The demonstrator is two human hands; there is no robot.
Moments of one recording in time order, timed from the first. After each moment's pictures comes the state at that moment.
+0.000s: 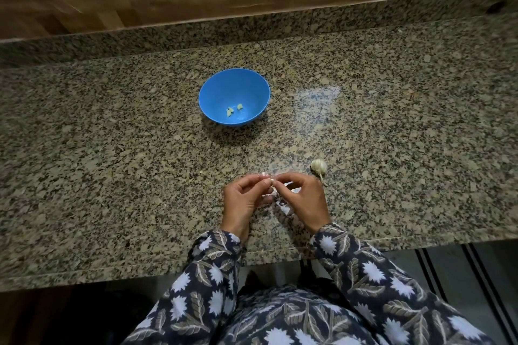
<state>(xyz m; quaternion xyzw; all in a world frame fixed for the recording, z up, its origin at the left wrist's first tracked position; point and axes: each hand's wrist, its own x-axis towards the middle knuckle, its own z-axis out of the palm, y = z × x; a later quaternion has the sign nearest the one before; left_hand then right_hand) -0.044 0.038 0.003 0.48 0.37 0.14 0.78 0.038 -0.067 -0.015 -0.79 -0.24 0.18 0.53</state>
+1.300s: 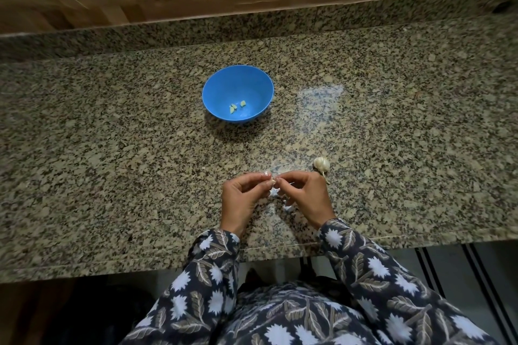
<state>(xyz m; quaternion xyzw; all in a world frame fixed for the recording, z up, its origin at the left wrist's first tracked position) -0.051 0.041 0.005 0.58 0.33 0.16 0.73 0.039 -0.068 -0.009 -0.75 -0.21 0.25 0.58</state>
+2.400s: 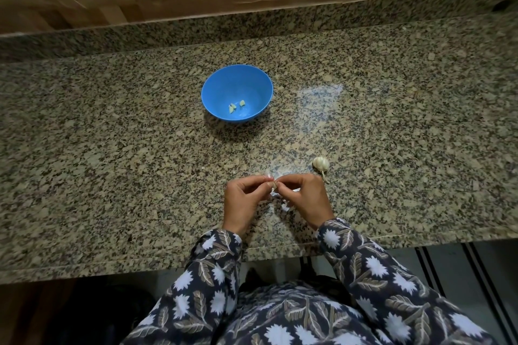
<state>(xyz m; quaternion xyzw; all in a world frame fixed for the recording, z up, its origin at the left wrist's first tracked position) -0.049 0.041 -0.004 0.62 0.34 0.15 0.69 0.039 -0.068 -0.011 -0.80 -0.26 0.21 0.50</state>
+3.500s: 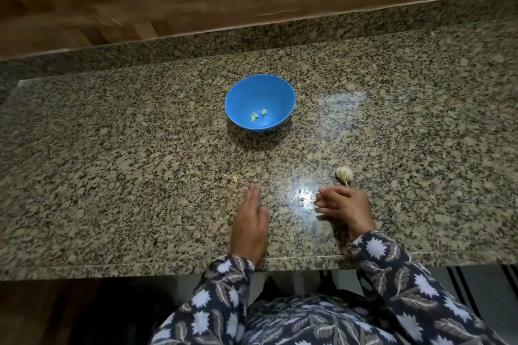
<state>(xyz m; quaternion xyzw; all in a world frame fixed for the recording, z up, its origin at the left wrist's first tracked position) -0.087 0.046 -0.041 0.87 0.34 0.08 0.36 0.052 -0.088 -0.014 -0.67 0.07 0.34 0.66</state>
